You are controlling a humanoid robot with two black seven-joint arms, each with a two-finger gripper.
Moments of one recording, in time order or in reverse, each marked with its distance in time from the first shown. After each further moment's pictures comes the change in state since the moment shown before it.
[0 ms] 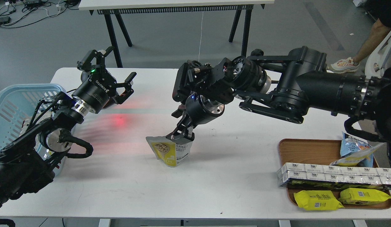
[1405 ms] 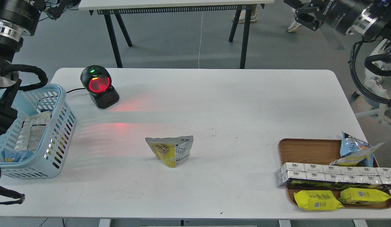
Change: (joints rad) left arm -0.301 0.089 -0.303 0.171 -0.028 0.000 0.021; right arm -0.177 -0.580 0.111 -0.169 1.629 -0.014 0.000
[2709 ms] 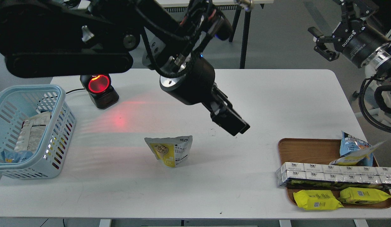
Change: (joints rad) left arm -1.256 -0.233 1.649 -0.775 0.794 0.000 -0.051; right arm -0.202 -0.082 -0.001 0.038 0.282 -0.016 0.000
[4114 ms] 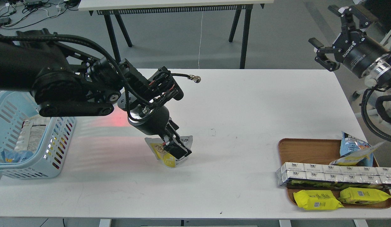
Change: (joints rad) left arm 0.292 0.025 0.178 0.132 0.256 0.134 -0.046; right arm -0.035 -0.044 0.001 0.100 0.000 -0.045 0.000
